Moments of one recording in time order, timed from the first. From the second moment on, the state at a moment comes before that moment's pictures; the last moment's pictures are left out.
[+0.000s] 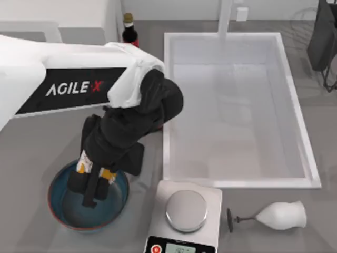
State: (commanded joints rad) left arm -0.68 2.02 1.37 -1.27 -0.43 0.92; right arm 0.00 0.00 0.00 0.00 0.00 0.00
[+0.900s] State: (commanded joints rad) left arm -0.67 2.11 1.27 -1.20 -0.40 0.95; right arm 0.00 0.00 0.00 0.00 0.00 0.00
